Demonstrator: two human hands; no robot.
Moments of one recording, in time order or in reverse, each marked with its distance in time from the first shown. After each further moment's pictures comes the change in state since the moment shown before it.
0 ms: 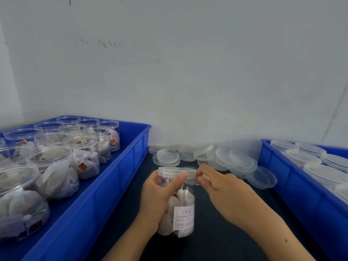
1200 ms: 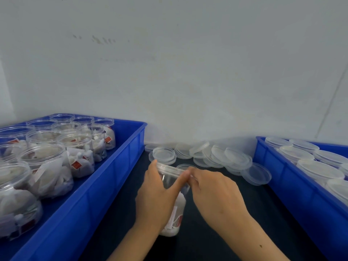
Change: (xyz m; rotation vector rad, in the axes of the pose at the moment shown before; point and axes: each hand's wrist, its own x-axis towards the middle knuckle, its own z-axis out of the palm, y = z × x) left_hand -0.011 0.010 0.009 0.533 0.071 0.075; right_hand 0.000 -0.017 0.015 -0.114 0.120 -0.001
